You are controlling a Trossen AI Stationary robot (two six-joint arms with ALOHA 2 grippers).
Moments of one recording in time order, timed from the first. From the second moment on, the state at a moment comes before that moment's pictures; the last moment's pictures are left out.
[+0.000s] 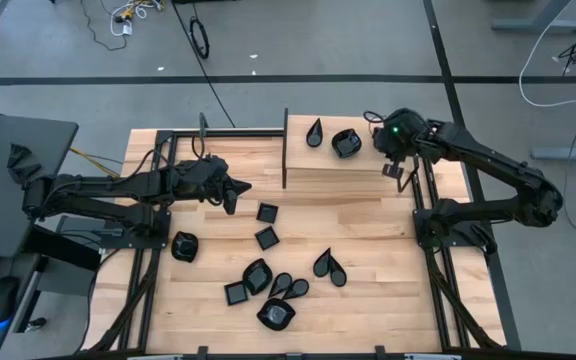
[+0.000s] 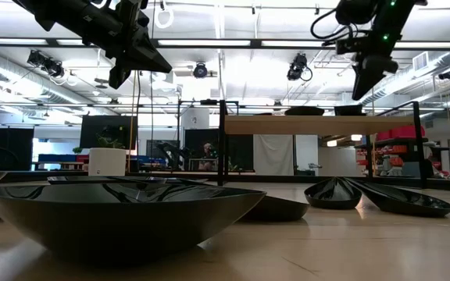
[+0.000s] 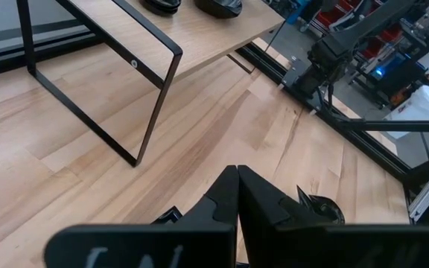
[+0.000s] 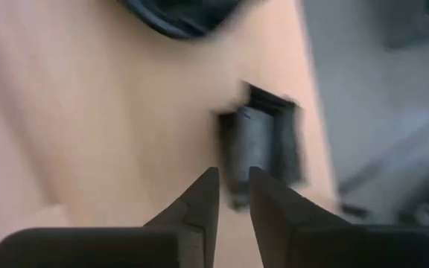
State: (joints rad) left arm 0.14 0.97 0.63 -0.05 -0.14 -0.57; right arm -0.62 1.08 1.05 -1.01 0.30 -0.49
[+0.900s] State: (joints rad) left arm 0.14 0.97 0.63 -0.05 -0.14 -0.60; right arm -0.71 1.10 1.05 -1.00 0.39 -0.49
